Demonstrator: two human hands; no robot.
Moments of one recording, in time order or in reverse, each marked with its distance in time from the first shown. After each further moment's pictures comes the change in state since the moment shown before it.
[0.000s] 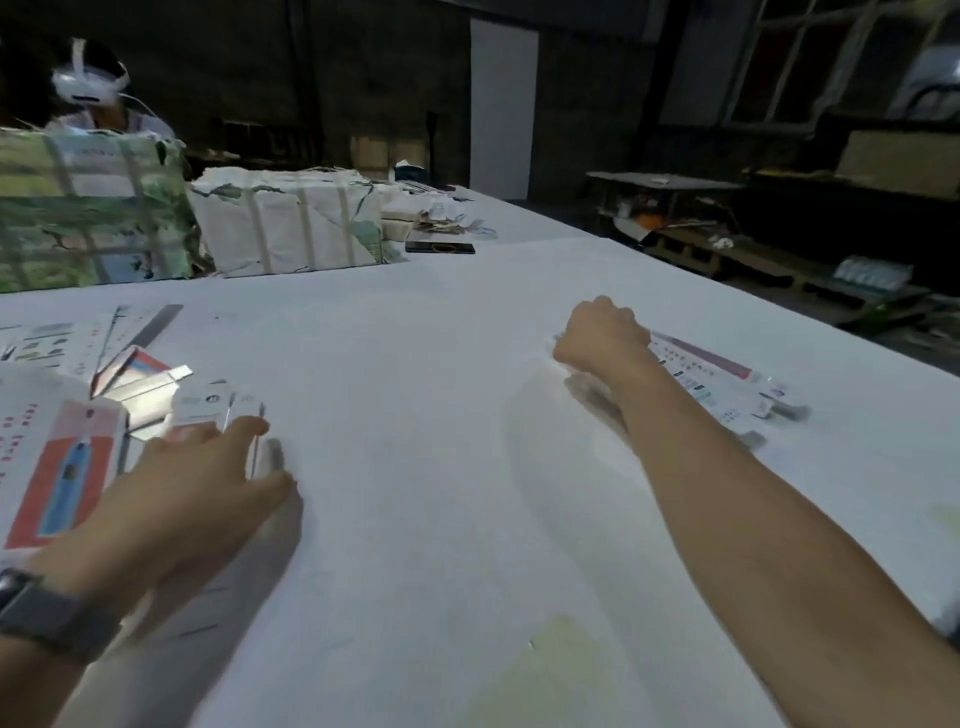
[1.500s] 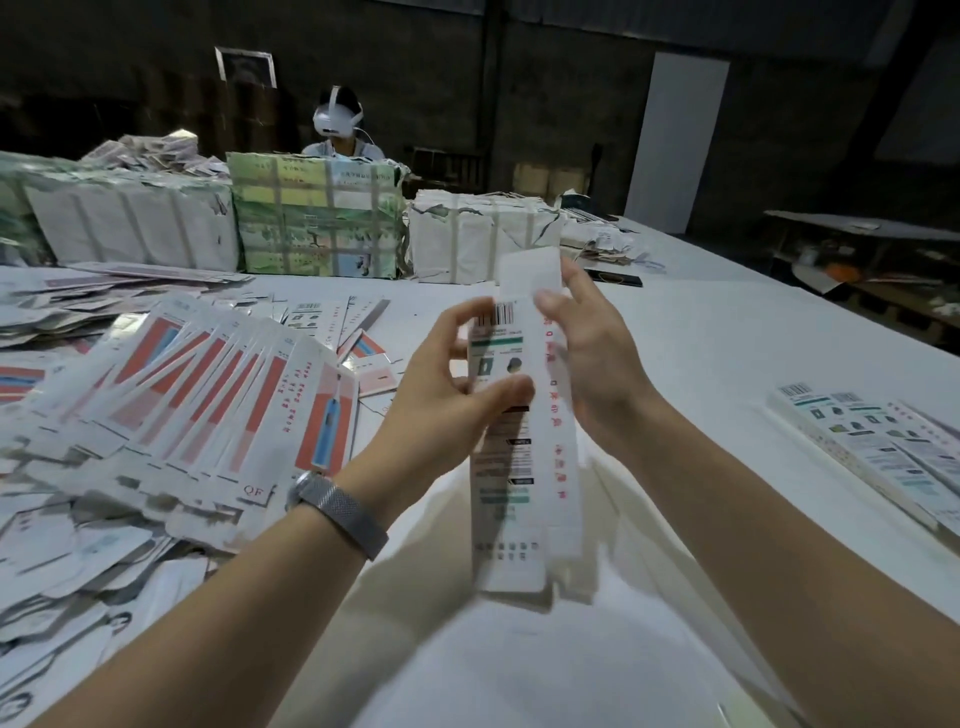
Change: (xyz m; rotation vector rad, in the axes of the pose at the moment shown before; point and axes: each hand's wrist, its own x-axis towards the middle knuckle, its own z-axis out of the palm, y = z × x) left_hand -0.018 0.032 -0.024 -1.405 0.293 0.394; right_hand -0.123 -0.163 -0.017 1.579 -0.409 -0.670
